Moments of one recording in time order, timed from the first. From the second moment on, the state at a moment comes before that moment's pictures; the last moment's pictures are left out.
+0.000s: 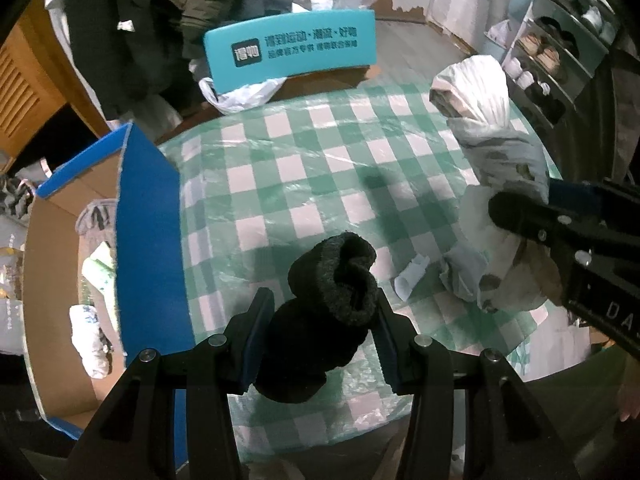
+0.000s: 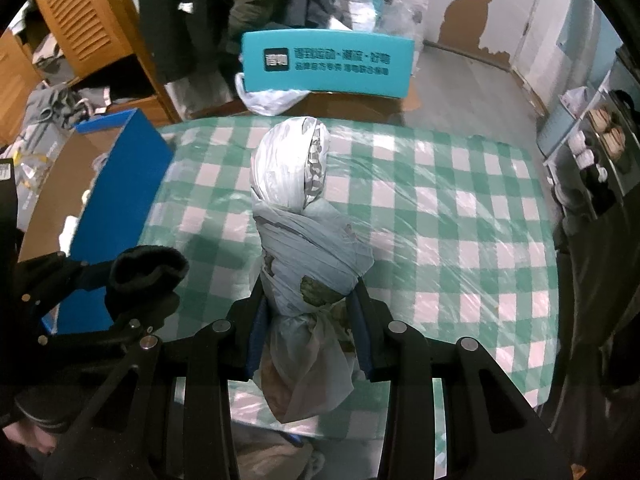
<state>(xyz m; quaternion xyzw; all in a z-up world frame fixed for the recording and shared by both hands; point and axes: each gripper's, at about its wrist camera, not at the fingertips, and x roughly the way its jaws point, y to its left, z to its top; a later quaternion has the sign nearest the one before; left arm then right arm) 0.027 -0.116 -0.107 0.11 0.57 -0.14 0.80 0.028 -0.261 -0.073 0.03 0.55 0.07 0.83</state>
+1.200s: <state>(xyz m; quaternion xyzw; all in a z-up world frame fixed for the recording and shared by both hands) 0.039 -0.001 -0.058 0.05 0.53 -0.07 0.85 0.059 -0.149 -0.024 0.00 0.52 0.16 0.84</state>
